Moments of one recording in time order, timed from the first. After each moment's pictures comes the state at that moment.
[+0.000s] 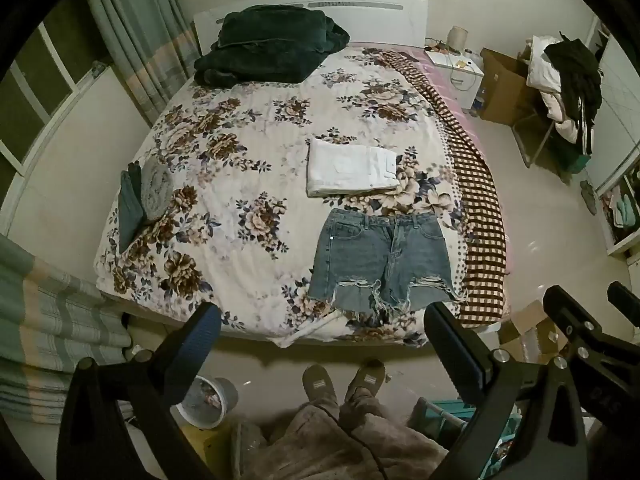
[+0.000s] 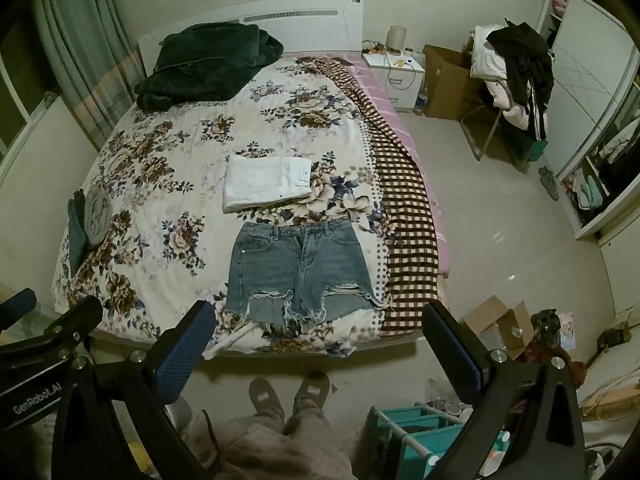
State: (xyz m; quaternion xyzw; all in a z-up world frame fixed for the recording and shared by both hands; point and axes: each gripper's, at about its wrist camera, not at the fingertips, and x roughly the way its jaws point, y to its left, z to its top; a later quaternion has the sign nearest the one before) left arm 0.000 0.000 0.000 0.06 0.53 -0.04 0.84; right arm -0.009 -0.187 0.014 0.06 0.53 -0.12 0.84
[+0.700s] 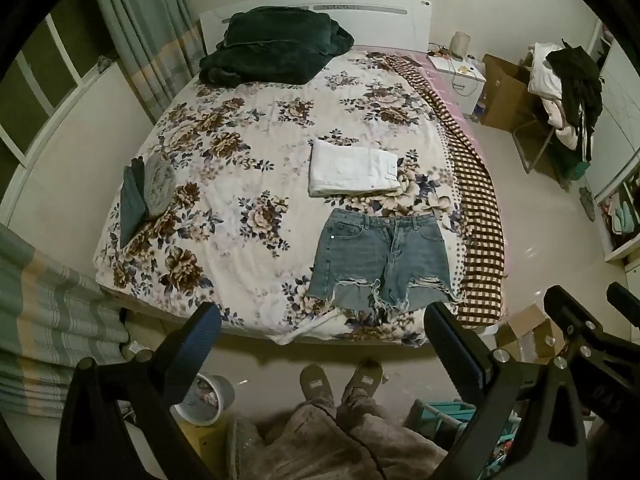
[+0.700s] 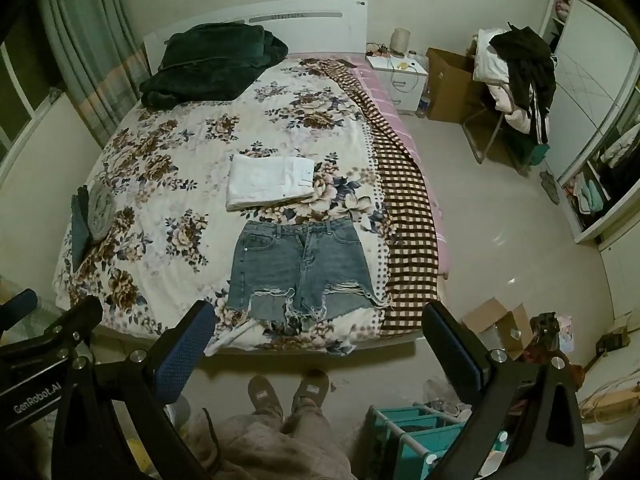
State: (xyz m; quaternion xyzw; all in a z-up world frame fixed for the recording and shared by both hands) left arm -0.003 0.003 0.000 0.05 0.54 -0.04 0.84; right arm -0.018 -0.184 0.021 0.06 0.53 -0.12 0.84
